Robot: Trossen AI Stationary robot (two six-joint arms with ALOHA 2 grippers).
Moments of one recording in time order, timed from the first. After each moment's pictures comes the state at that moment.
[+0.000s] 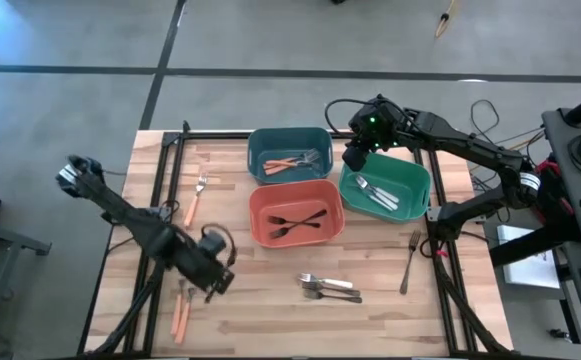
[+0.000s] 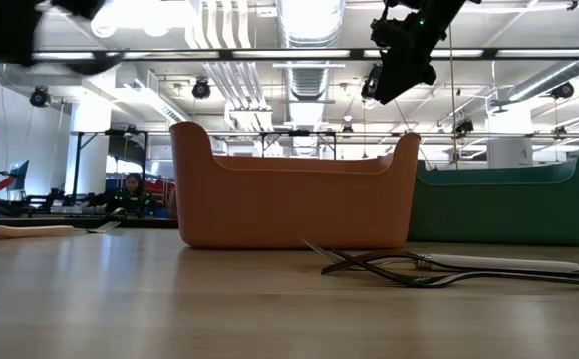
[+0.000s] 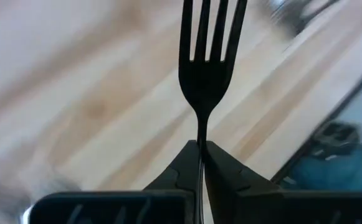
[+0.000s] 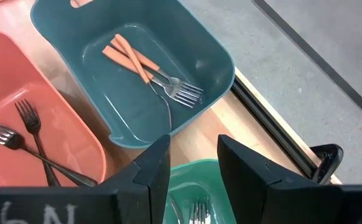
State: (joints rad) left arm -0.59 1.27 1.01 -0.87 -0.16 -1.51; right arm -0.50 1.36 1.35 -0.83 0.07 0.07
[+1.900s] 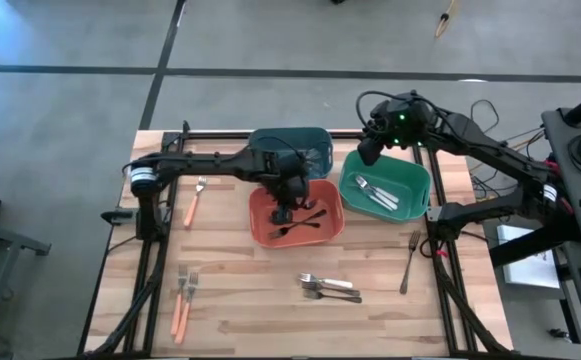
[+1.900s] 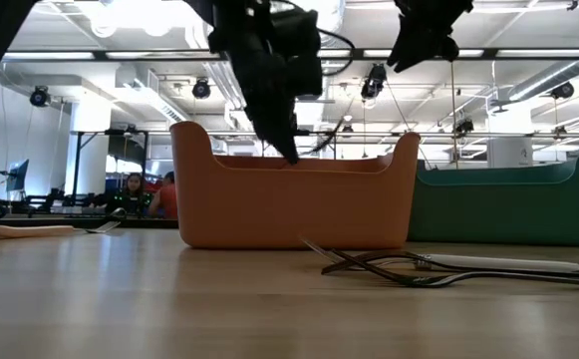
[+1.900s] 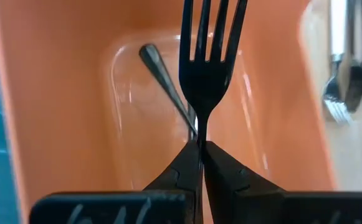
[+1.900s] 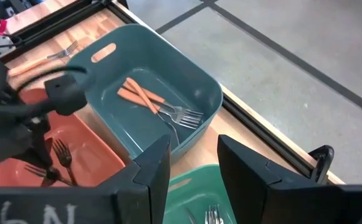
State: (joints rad) left arm 0.20 1.91 1.54 -0.78 0.23 0.19; right arm -0.50 1.20 1.35 -0.83 0.08 0.19
